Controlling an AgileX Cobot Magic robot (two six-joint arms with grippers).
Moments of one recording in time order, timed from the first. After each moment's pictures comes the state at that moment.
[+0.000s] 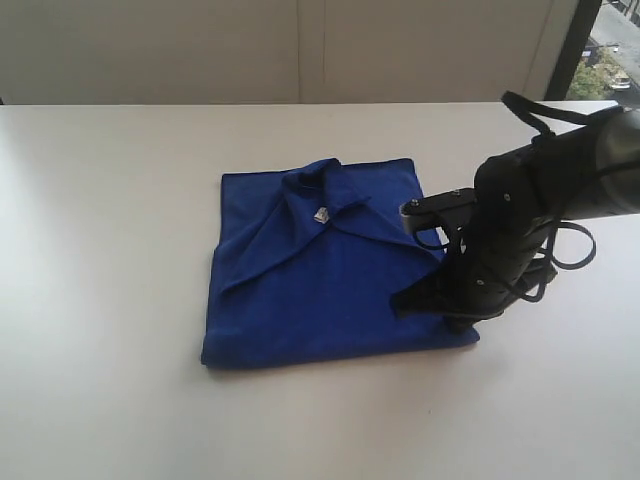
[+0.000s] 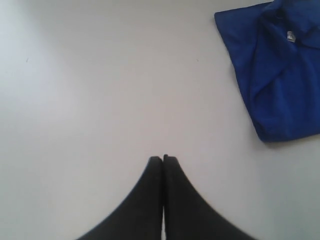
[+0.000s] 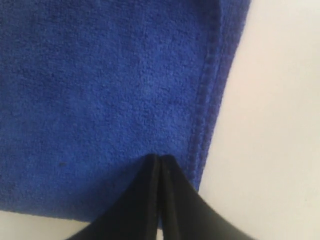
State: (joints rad) left arm 0.01 0.49 -0.93 -0.13 1.23 0.15; right arm 0.42 1.84 -0.96 -0.06 0.61 0.17
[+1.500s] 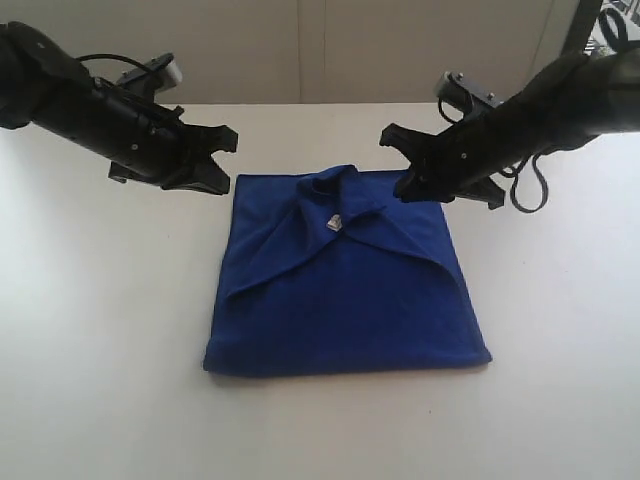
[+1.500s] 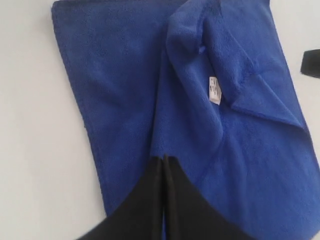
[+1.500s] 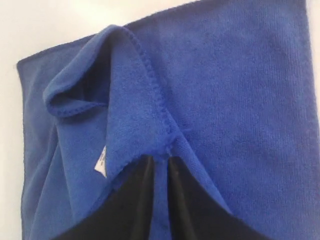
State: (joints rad) left arm -0.29 1.86 -1.30 -0.86 0.66 0.53; right arm 0.17 2.05 -1.36 0.87 0.57 -0.32
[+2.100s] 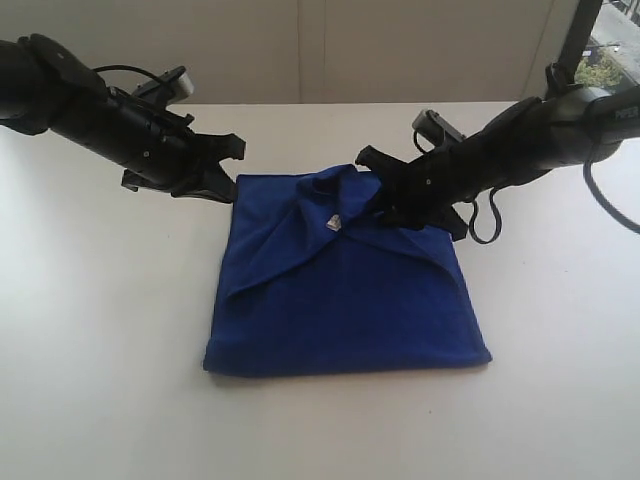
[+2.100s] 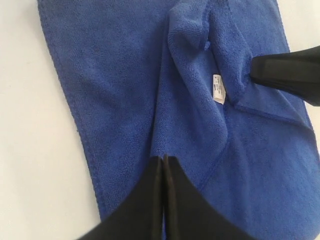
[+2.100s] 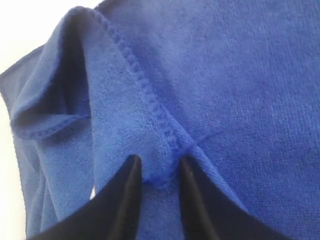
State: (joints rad) left arm -0.29 1.93 -1.34 -0.87 0.69 0.55; right arm 0.23 2.18 -1.38 1.06 0.50 -0.32
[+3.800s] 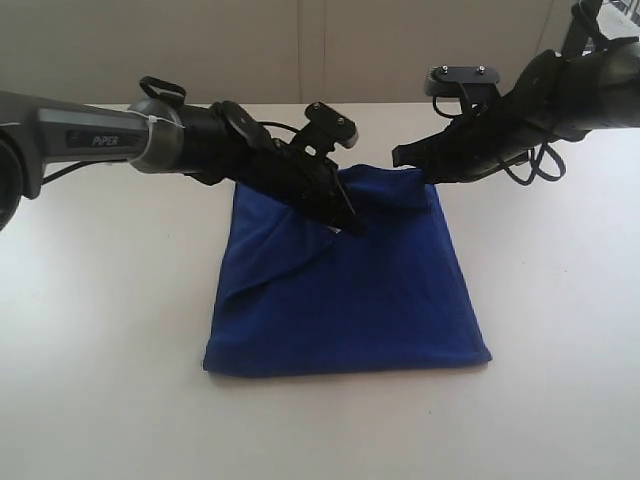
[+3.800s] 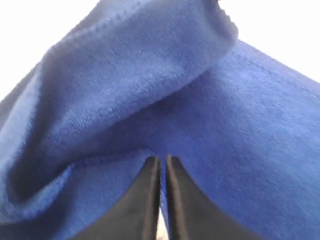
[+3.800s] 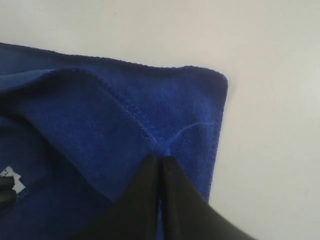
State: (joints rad) left arm -0.59 2.26 -1.66 -0.95 0.43 1.16; right arm 0.19 2.05 -1.38 0.50 0.38 -0.41
